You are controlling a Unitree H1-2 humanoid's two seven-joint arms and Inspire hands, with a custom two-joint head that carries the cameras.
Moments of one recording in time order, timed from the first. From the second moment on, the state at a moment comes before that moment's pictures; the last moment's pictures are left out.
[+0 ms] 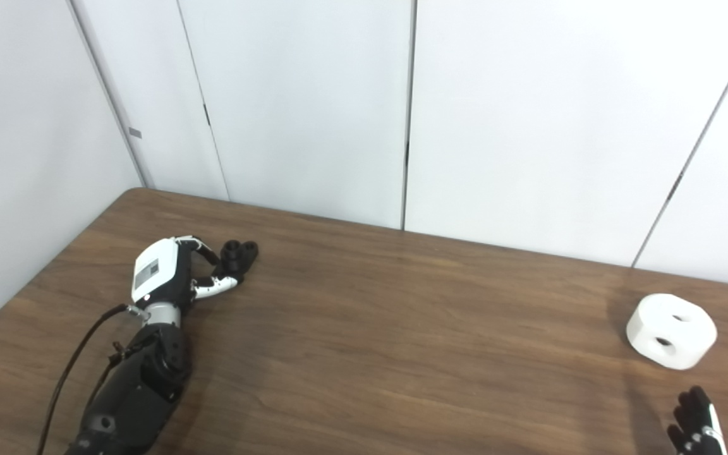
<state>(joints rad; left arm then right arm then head) -0.33 0.38 -0.01 0.38 0.62 0.30 0.38 0.22 -0.18 -0.13 -0.18 0.13 -0.16 0.09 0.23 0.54</state>
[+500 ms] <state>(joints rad) -0.33 0.40 -0.03 0.38 0.60 0.27 0.36 0.22 -0.18 -0.13 -0.18 0.13 -0.16 0.09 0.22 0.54</state>
